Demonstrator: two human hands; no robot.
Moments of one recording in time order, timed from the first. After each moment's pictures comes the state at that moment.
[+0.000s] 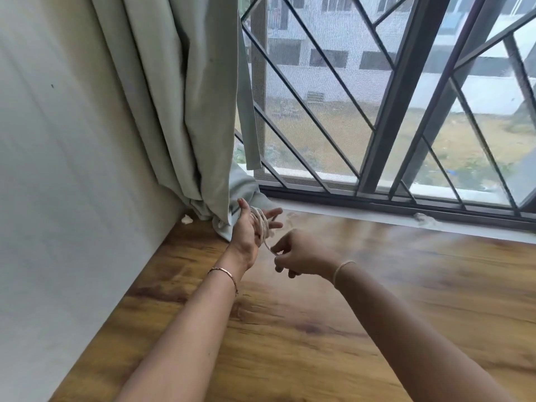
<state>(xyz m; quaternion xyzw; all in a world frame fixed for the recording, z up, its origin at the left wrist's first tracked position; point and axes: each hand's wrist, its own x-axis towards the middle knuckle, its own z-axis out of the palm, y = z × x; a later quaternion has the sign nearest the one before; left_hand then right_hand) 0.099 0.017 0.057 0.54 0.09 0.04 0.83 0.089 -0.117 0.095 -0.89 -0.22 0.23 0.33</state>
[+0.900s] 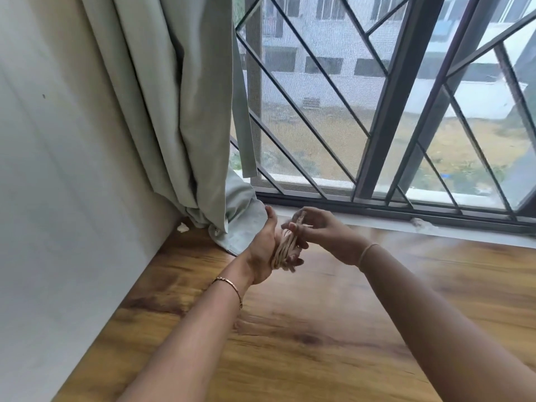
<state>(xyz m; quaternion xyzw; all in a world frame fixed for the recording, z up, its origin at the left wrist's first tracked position) 0.087 -0.011 0.076 0.62 -0.01 -0.19 0.76 0.136 -0.162 0.100 -0.69 -0.30 0.20 0.62</state>
